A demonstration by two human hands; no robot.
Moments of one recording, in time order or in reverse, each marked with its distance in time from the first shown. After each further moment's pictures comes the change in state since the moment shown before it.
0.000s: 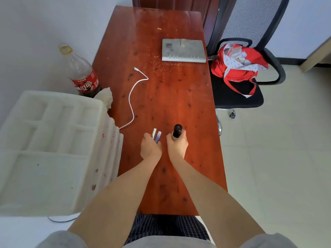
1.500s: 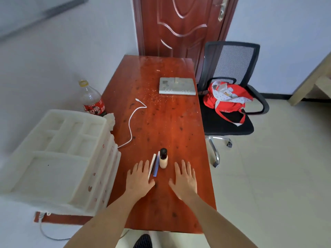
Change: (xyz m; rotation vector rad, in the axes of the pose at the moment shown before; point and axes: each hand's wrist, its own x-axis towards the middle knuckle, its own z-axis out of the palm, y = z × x) left_hand -0.048 -0.048 -0.017 0.779 -0.040 0.478; right_hand -0.023 0.051 -0.090 -1.121 -0.290 -0.525
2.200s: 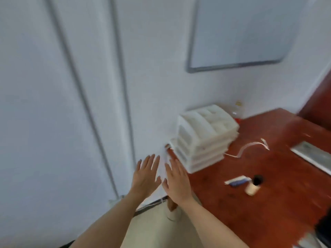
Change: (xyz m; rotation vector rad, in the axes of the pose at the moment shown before) left_hand -0.341 -0.029 -0.014 0.054 0.450 -0.787; right_hand -0.195 -0.165 -0.005 -0.048 0.182 -1.362
